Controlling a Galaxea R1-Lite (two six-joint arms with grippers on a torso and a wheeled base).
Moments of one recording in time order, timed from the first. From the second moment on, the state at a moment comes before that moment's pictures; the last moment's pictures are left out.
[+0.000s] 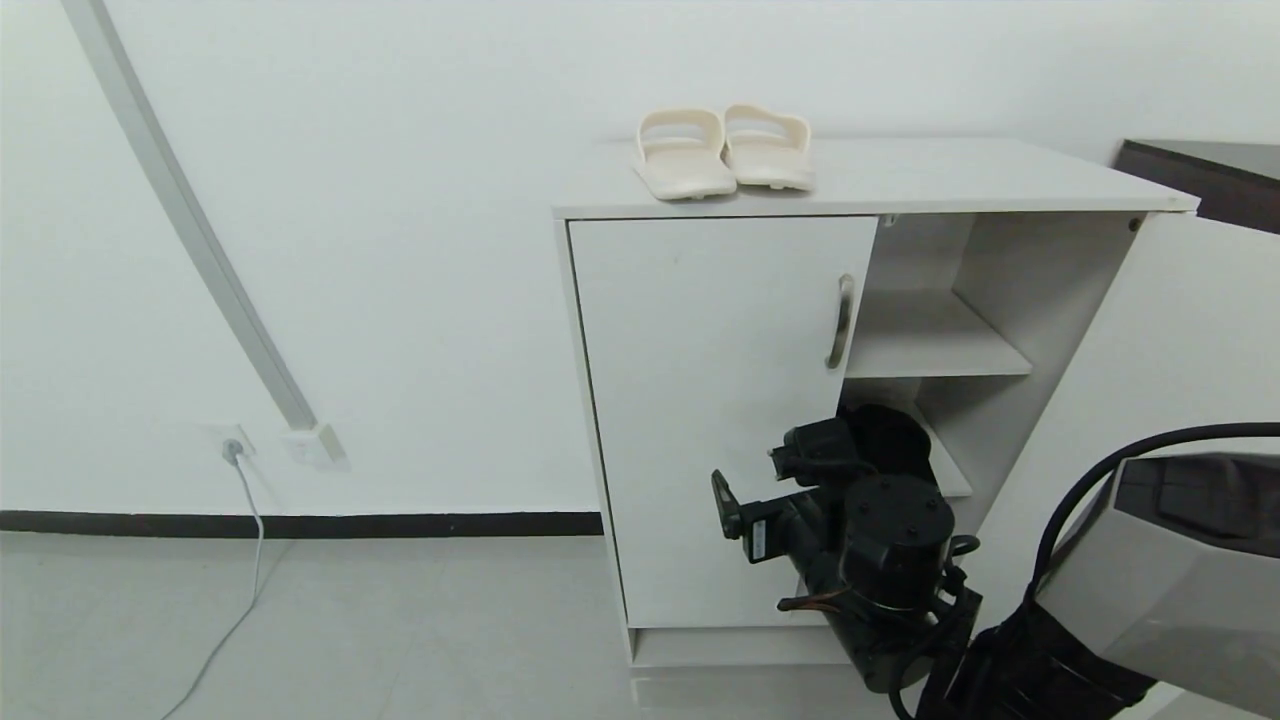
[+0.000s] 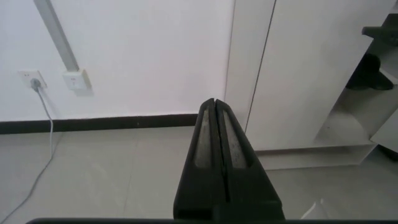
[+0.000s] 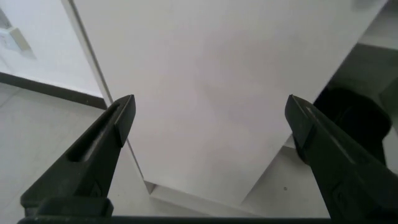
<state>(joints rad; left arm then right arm) 0.00 0.00 0.00 0.00 -0.01 0.00 0.82 2.13 -0.72 -1.41 -0.54 -0.02</state>
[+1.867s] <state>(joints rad) 0.00 0.00 0.00 0.00 -0.01 0.00 0.82 2.14 -0.68 -1.48 -0.51 -0.10</state>
